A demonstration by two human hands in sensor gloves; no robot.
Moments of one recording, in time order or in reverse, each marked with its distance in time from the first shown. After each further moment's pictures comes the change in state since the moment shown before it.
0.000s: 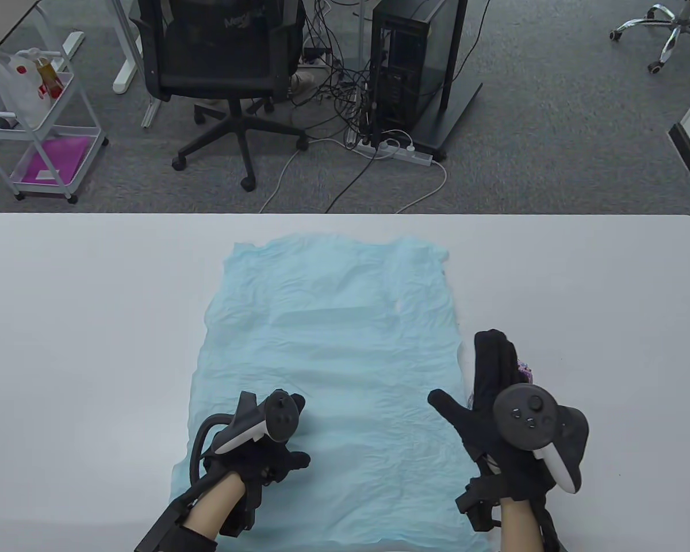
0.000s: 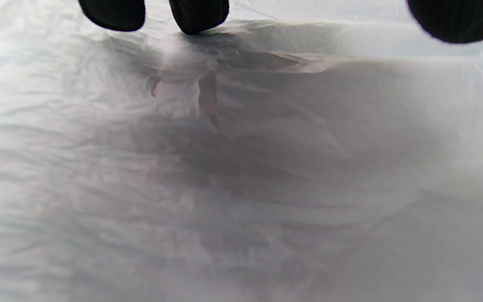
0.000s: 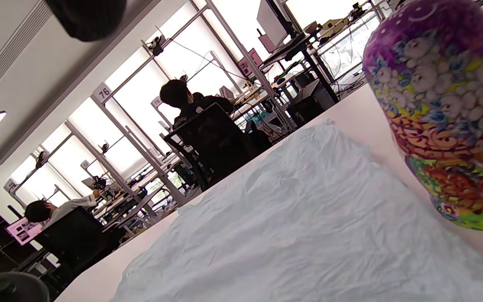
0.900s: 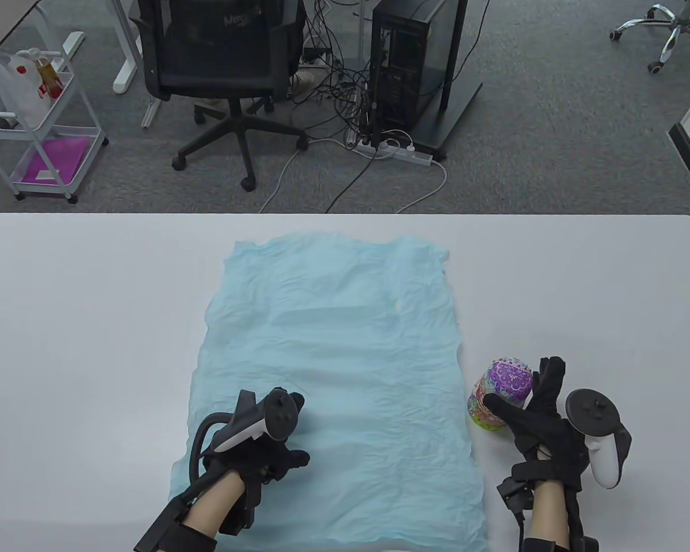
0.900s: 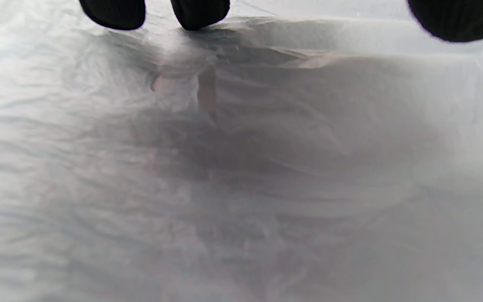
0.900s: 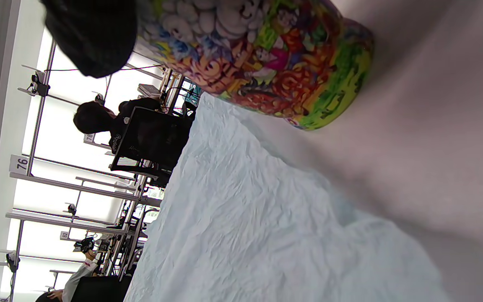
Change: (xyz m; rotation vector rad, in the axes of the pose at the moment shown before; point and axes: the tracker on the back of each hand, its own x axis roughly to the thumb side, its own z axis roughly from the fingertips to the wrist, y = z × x) left_hand -0.001 0.000 -0.002 -0.006 0.002 0.004; right_hand -0.151 0.052 -0.029 0.221 0.316 -0.445
